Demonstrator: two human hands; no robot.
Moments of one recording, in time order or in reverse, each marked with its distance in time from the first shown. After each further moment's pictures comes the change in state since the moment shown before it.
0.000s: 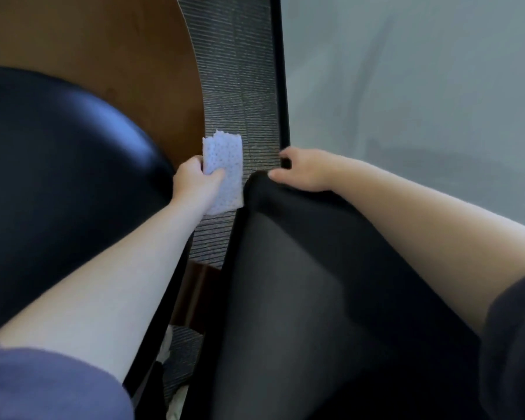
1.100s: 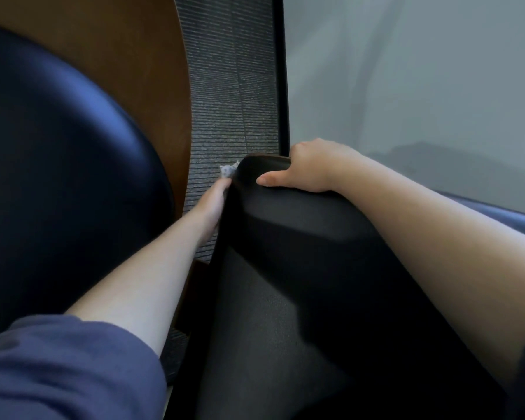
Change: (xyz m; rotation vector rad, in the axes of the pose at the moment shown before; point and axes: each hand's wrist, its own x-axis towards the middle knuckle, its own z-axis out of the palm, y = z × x) left_hand 0.020 -0.072 0.072 -0.471 -0.438 -0.271; right_hand 0.006 0.014 0.019 -0.257 0.047 0.006
